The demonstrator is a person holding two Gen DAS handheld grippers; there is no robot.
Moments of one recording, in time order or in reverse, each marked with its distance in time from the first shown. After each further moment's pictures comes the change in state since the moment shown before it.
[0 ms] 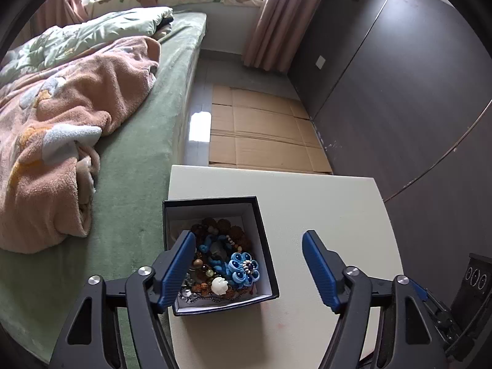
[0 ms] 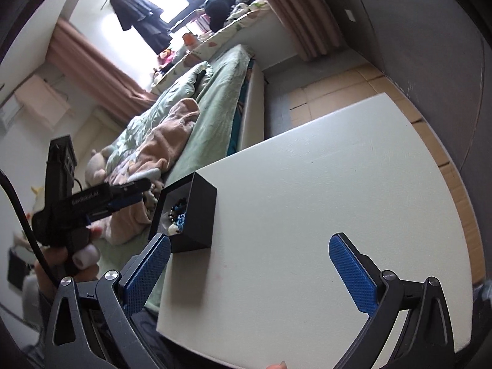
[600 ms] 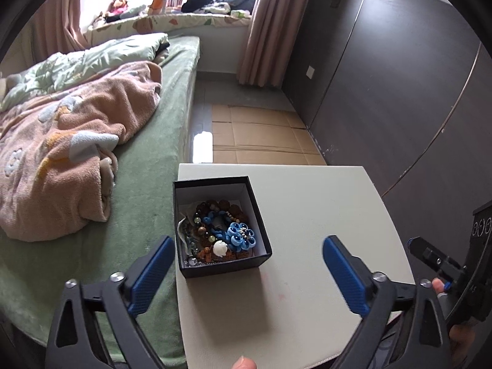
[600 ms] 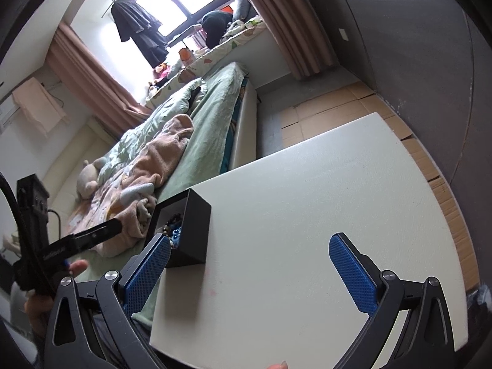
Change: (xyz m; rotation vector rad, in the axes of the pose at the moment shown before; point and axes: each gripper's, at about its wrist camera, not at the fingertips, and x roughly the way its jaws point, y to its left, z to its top) left arm -0.053 -0.021 -0.053 0.090 -0.110 0.044; right arm -0.013 0.006 -0.001 0.001 -0.096 -0.052
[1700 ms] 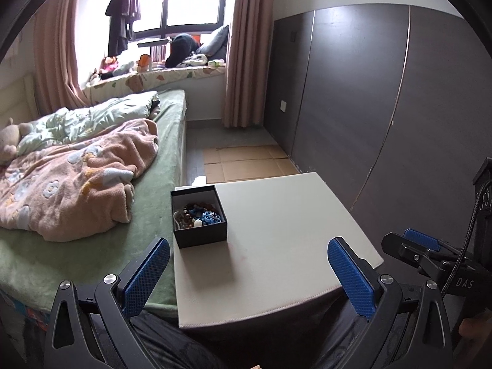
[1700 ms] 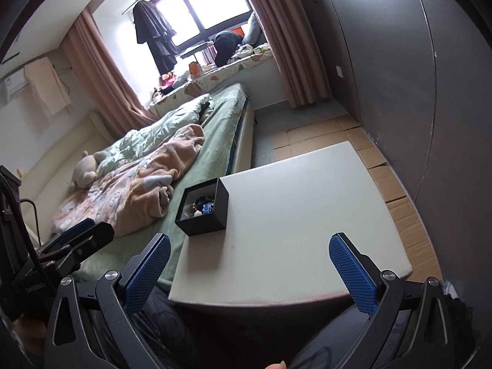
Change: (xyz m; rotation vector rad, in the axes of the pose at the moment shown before) left arm -0.143 -0.070 -0.084 0.149 -0.207 0.012; right arm -0.139 0.067 -0.060 -0.112 -0.095 -0.097
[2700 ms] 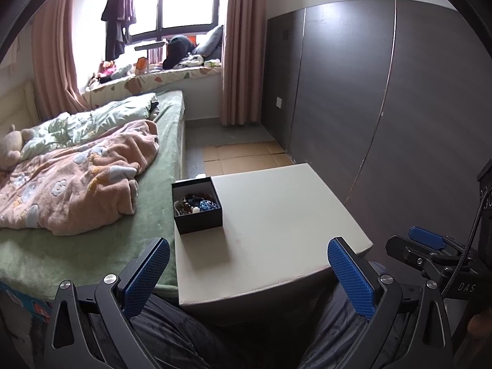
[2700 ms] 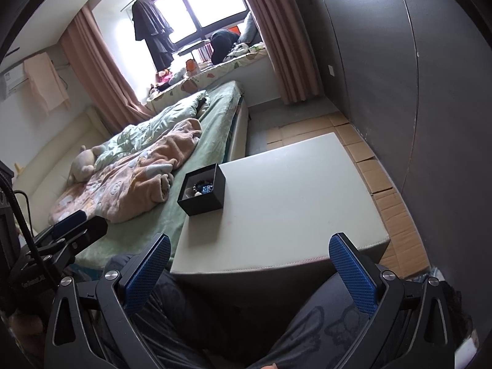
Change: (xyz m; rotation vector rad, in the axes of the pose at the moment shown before) left arm -0.033 -0.016 -0.017 0.030 0.019 0.001; right arm -0.050 0.005 -0.032 -0.006 0.006 -0.028
